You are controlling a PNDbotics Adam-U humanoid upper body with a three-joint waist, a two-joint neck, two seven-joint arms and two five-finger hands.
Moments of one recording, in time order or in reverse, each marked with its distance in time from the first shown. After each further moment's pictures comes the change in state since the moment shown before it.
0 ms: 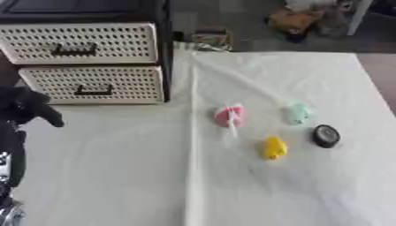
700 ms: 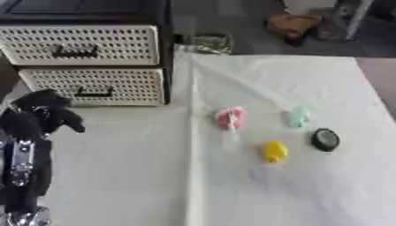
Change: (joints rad) left arm 0.006 -0.212 -0.002 0.000 0.069 0.145 -0.086; right arm 0.001 0.001 0.000 0.000 0.003 0.003 -0.003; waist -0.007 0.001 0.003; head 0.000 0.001
